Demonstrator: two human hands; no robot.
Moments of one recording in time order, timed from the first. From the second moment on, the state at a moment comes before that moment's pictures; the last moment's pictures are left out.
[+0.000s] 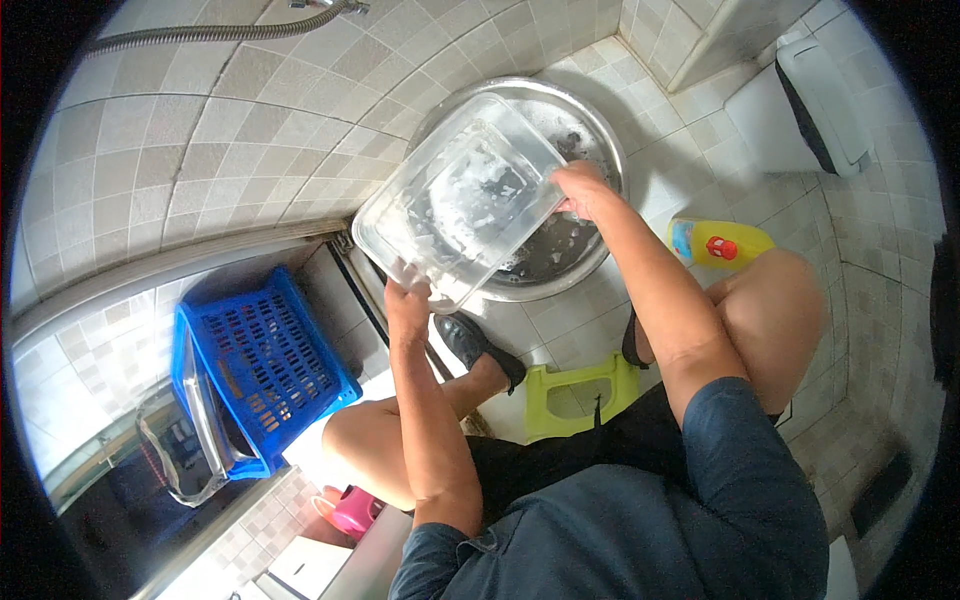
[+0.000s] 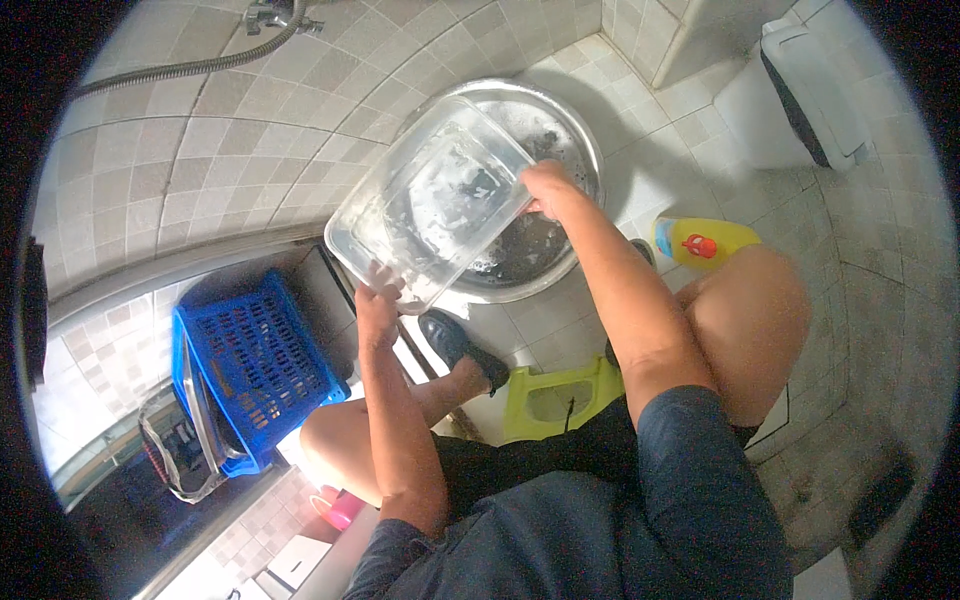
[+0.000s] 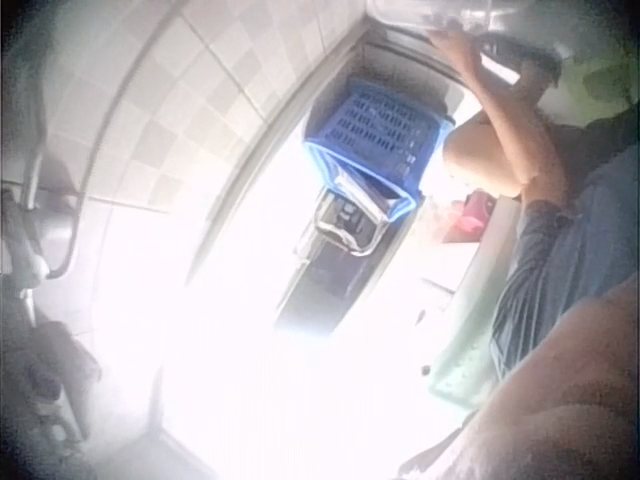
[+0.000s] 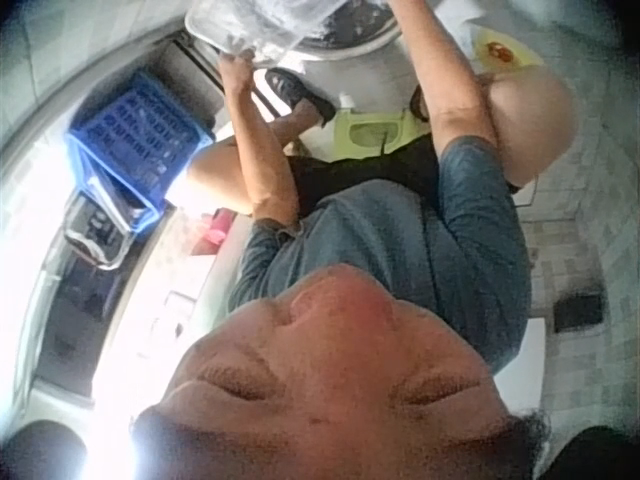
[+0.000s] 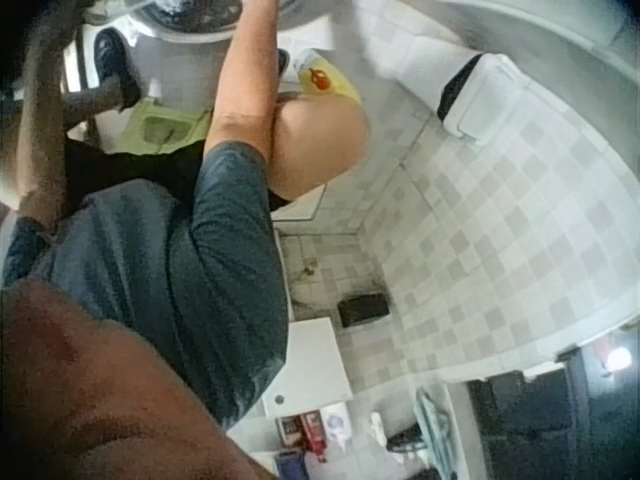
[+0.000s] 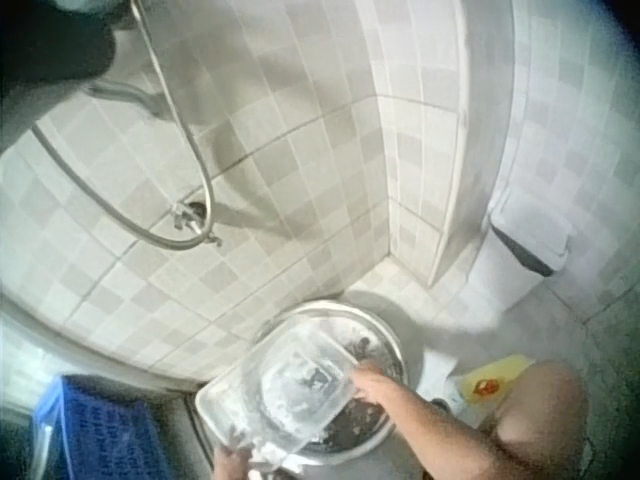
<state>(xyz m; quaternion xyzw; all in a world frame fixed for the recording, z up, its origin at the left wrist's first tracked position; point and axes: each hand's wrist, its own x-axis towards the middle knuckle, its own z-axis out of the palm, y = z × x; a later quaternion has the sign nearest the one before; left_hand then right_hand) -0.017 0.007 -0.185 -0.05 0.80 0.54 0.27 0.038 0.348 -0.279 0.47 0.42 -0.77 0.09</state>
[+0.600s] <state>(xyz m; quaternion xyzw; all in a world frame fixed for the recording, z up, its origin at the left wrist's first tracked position) 0.014 0.060 -0.213 -0.24 0.57 0.78 0.03 0.069 0.283 -0.311 0.46 0.51 -0.72 0.13</state>
